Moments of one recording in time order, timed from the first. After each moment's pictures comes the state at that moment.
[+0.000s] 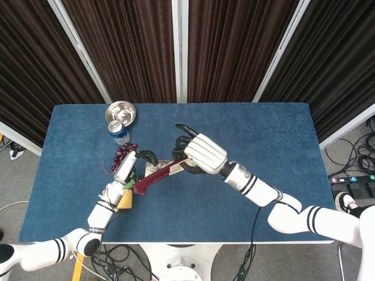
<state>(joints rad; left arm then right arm) -0.63 -1.68 -0.24 -1.37 1.33 1.08 -0.59 1.01 -1.36 0.18 -1.50 -1.58 1.04 0.23</state>
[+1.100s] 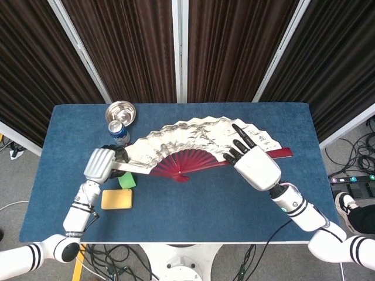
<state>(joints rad) -0.56 -1.50 -0.20 -1.54 1.24 1.20 0.15 0.70 -1.22 0.09 -1.57 -1.75 1.38 -0.36</state>
